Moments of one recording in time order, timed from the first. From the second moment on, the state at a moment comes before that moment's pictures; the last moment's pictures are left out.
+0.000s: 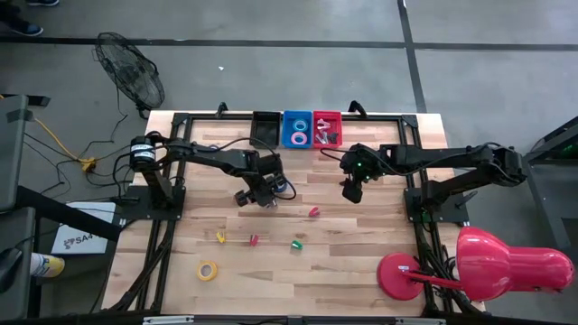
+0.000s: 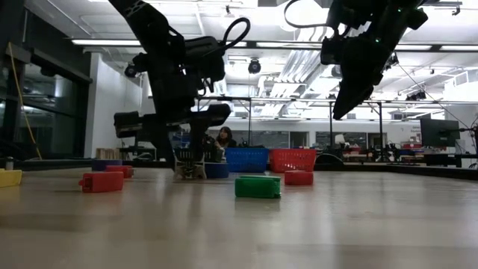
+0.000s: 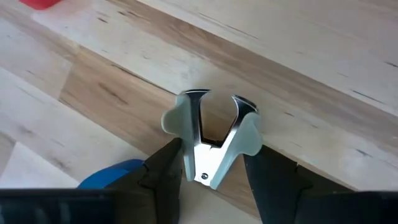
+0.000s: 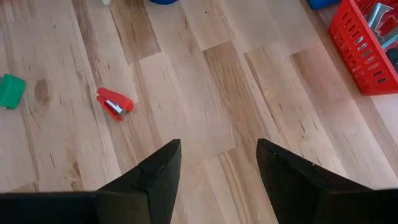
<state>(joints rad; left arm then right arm) 0.18 1.76 1.03 -0.46 0.28 1.27 -0.19 1.22 0.81 -0.58 0.02 0.21</state>
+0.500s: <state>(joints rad) 0.18 1.81 1.03 -0.43 0.31 1.22 -0.19 1.22 0.81 -0.58 0.02 0.21</state>
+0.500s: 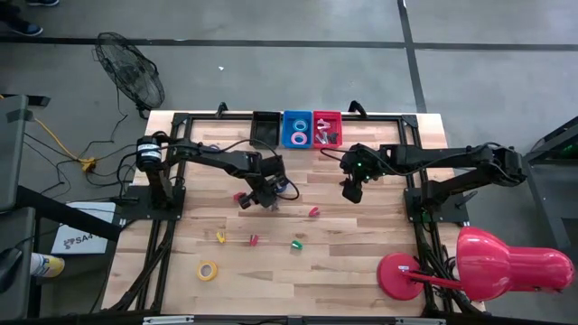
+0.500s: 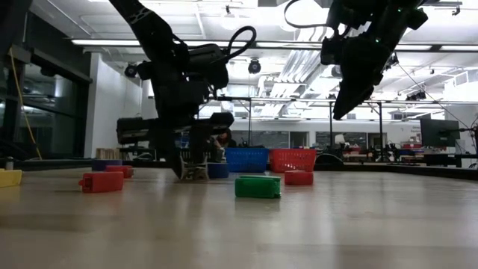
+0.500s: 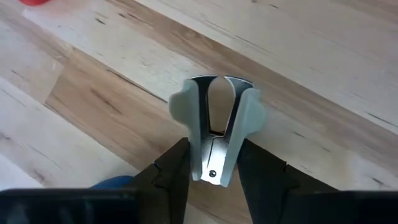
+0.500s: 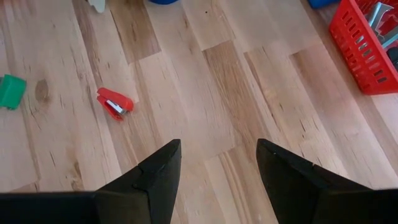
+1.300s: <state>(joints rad) 0.18 1.82 1.23 -0.36 0.00 0.92 -0.19 1.22 0.81 -0.39 0.05 0.09</state>
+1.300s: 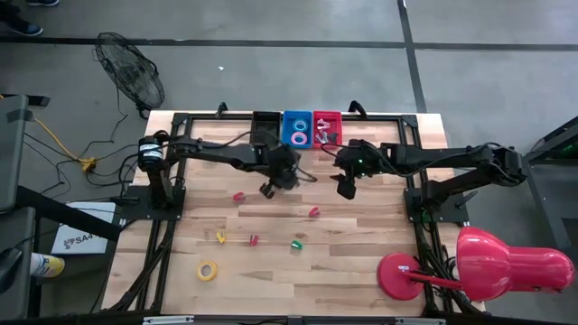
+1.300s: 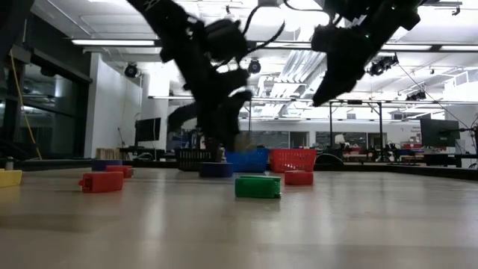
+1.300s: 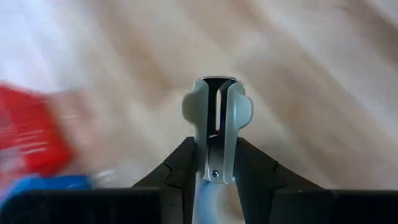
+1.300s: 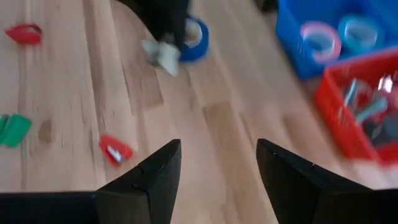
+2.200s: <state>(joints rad) 0.18 1.82 1.51 -0.33 -0.20 0.73 -0.19 1.22 0.81 -0.11 0.19 -0.25</state>
